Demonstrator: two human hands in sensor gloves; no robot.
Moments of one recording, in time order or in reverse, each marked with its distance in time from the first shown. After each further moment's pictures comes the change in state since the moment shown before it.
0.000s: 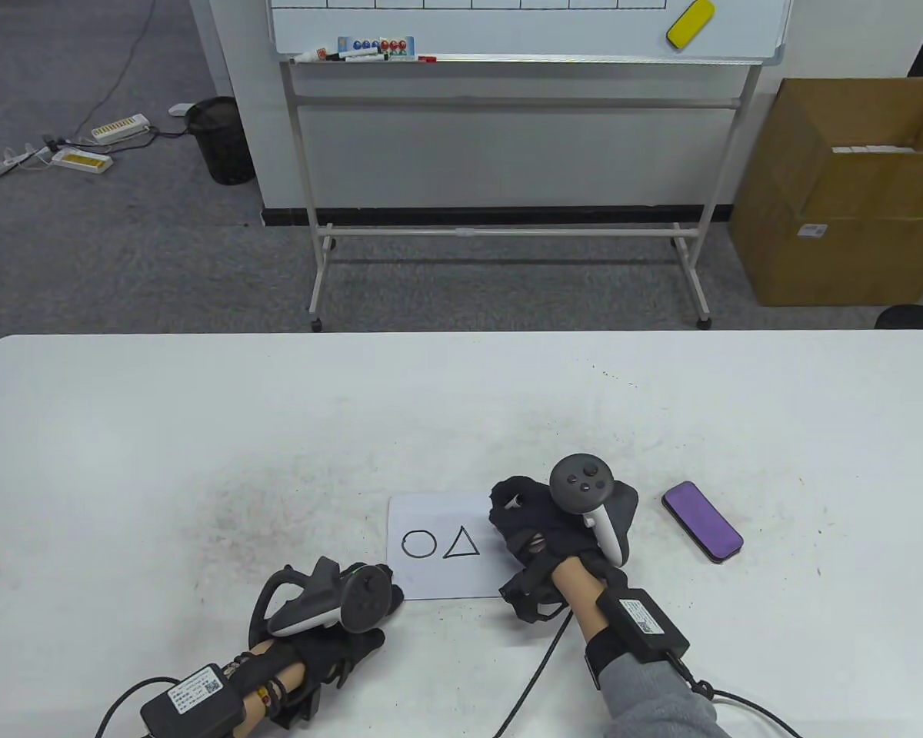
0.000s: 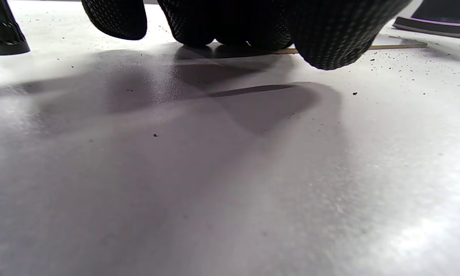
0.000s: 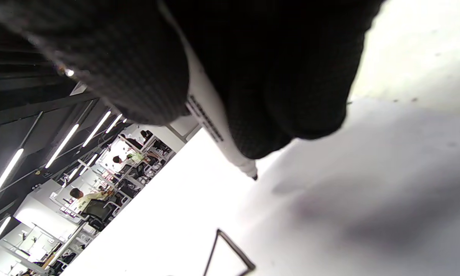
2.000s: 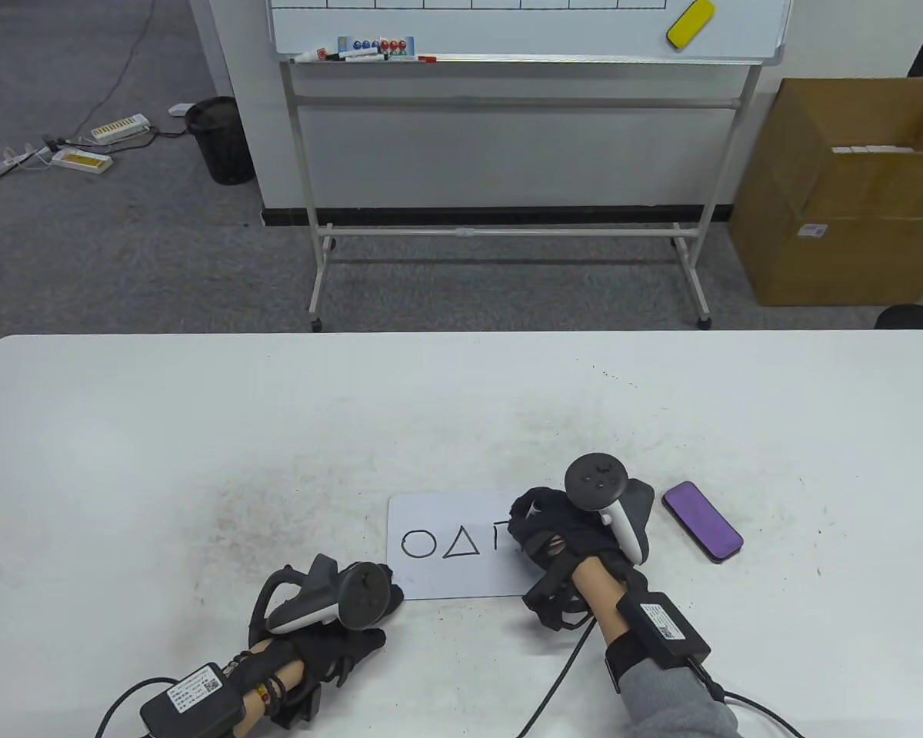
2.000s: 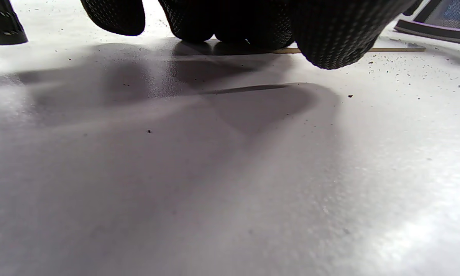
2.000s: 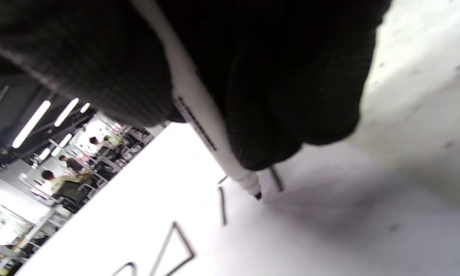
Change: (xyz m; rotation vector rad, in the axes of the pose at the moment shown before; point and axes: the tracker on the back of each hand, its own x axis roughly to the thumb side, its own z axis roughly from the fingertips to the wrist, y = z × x) left_hand -0.001 0.000 -0.001 -0.012 0.001 0.029; right_hand -0.009 -0.012 0.004 0.061 0.064 0.041
